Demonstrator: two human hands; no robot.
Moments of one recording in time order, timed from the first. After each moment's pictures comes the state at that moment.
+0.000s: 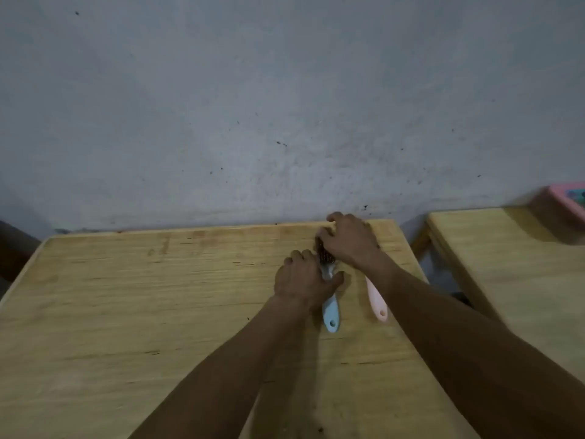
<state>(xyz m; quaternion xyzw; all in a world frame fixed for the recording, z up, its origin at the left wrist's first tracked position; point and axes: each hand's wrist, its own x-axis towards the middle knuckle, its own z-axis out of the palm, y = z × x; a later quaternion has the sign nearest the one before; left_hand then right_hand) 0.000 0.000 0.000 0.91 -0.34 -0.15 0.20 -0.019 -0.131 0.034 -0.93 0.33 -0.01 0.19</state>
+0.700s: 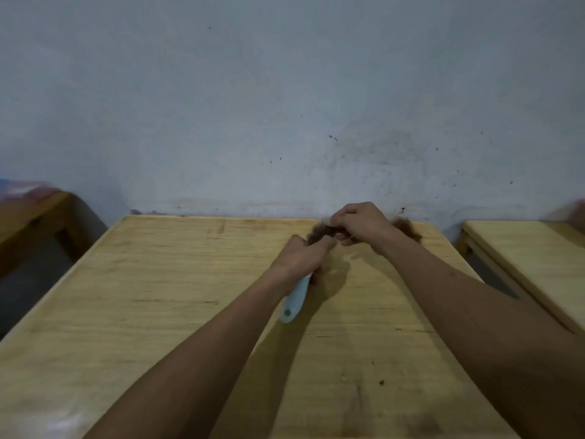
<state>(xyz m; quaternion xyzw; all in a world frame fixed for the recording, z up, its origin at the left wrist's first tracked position) 0.022 0.109 0.002 0.78 -0.18 -0.29 0.53 -0.018 -0.055 0.025 -0.81 0.29 -0.14 0.49</state>
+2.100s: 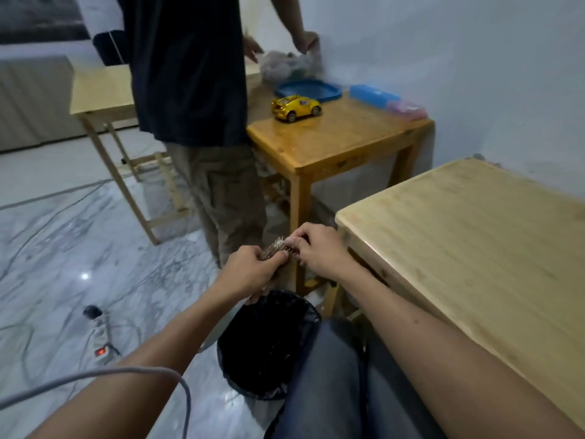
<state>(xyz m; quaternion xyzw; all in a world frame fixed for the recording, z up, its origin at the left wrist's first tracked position) -0.140 0.602 -0.076 0.86 0.27 0.02 0.44 -0.031 0.478 -0.084 -0.86 -0.27 0.14 0.40</state>
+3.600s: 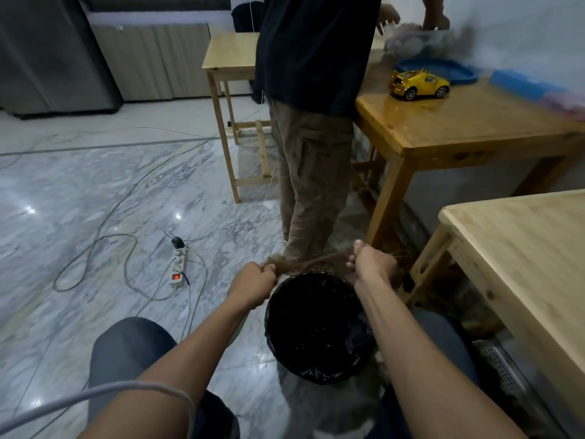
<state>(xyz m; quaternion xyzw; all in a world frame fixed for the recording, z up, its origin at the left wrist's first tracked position) -0.225 0.673 -0.208 0.75 0.50 0.05 0.43 -0.050 0.545 -0.182 -0.71 0.16 0.20 0.66</state>
